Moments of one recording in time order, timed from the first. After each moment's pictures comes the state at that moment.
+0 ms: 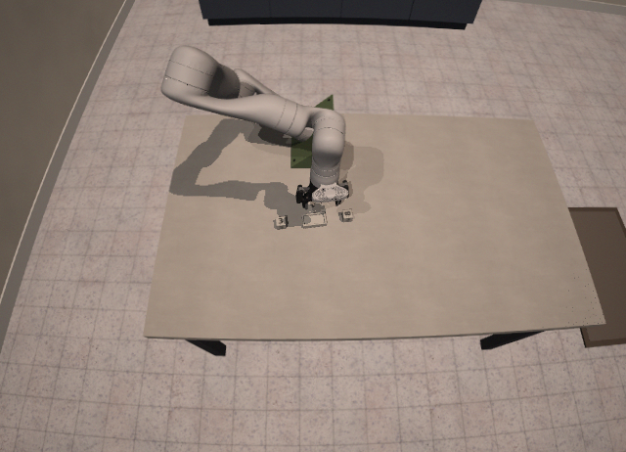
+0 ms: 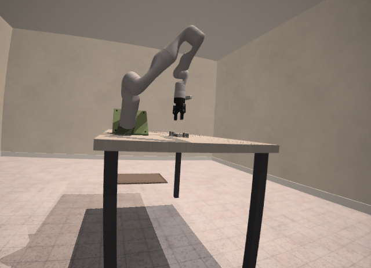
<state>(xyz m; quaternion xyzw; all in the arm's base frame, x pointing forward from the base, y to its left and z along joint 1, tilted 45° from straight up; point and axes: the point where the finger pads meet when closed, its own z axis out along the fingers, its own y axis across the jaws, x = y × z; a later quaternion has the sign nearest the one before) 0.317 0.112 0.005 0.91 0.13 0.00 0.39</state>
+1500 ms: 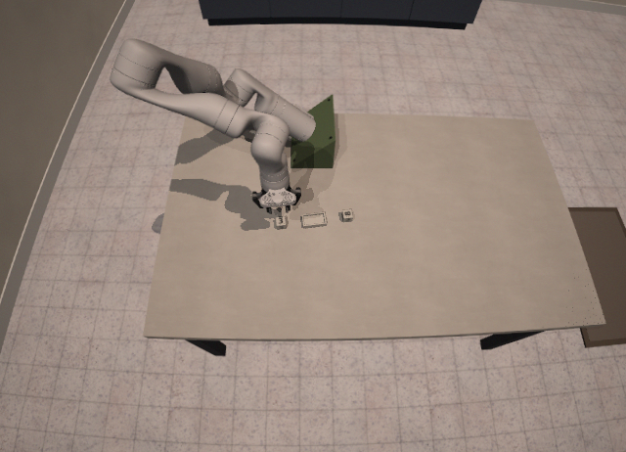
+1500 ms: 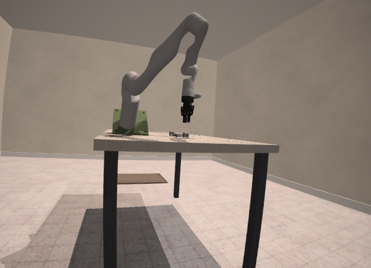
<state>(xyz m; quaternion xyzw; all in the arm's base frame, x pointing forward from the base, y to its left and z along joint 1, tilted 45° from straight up) 0.339 0.020 0.090 0.91 0.11 0.00 0.39</state>
